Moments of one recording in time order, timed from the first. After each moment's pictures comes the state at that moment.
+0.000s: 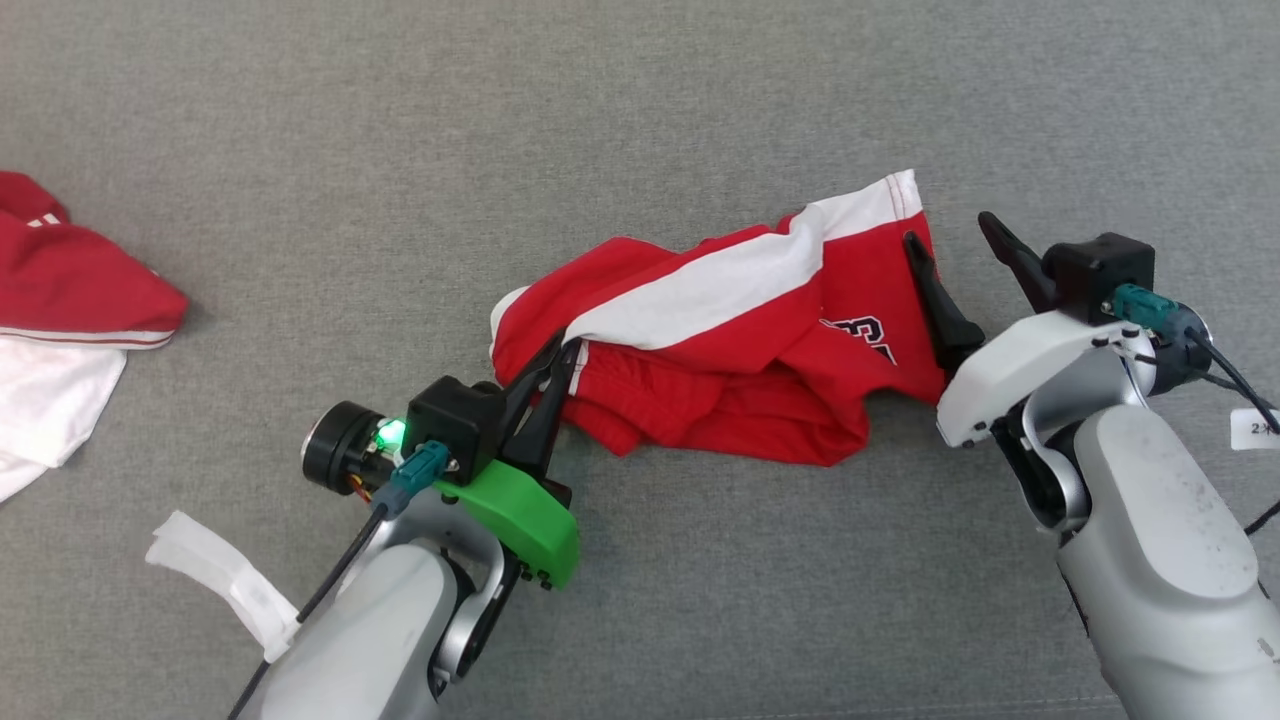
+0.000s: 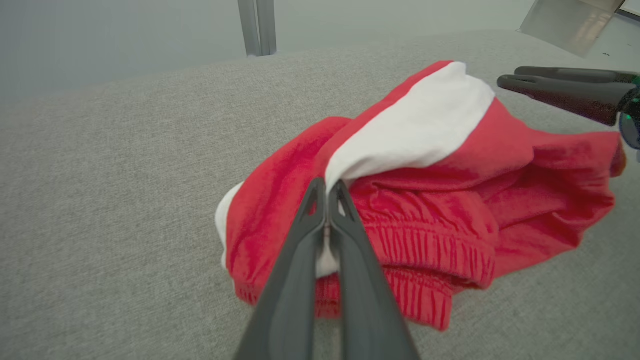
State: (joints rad) left arm -0.42 0.23 -0.62 0.19 -0.40 0.04 -0.06; right arm -0.47 -0.18 0.16 0.34 0.24 0.13 0.01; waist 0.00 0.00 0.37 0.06
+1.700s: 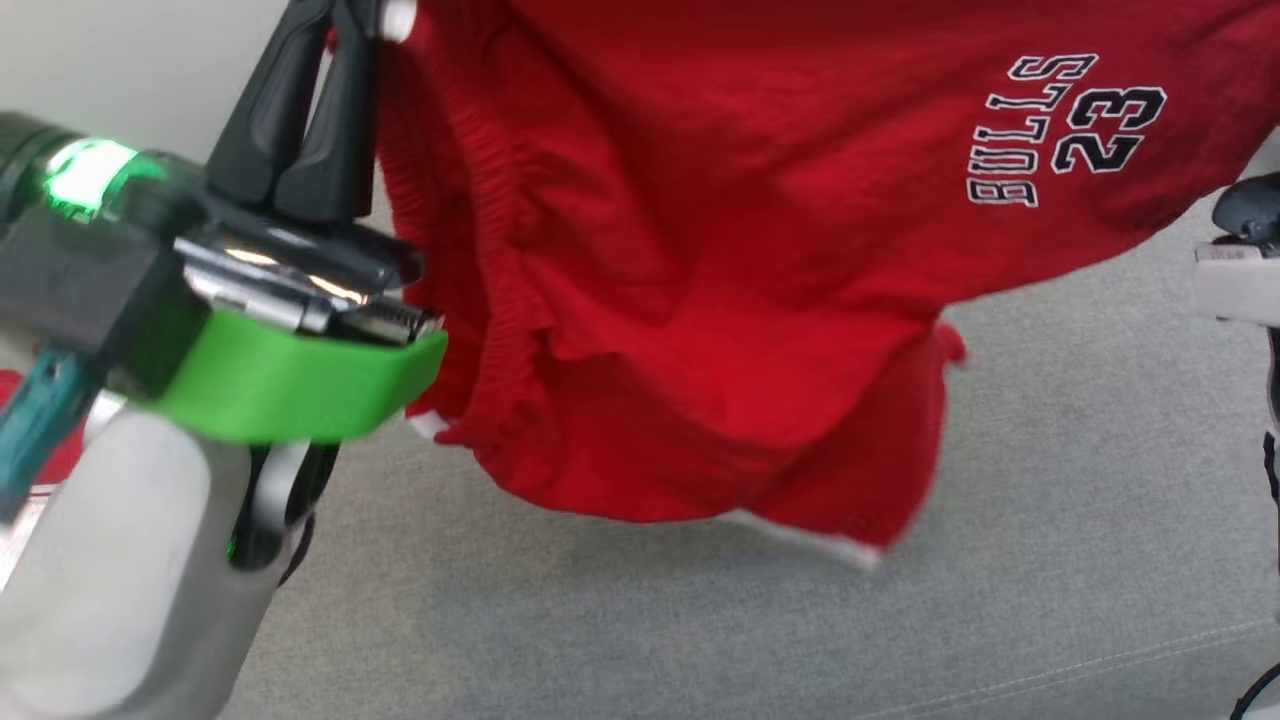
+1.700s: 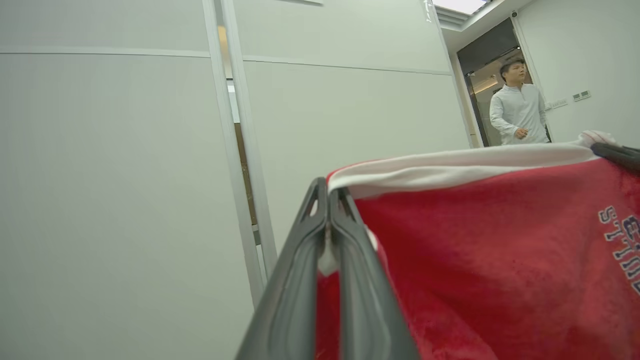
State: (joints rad) left arm -0.65 0.38 -0.43 -0.33 -0.39 0.14 -0.05; right arm -0.49 -0.29 -0.06 -0.34 0.27 0.13 0.02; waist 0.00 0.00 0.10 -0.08
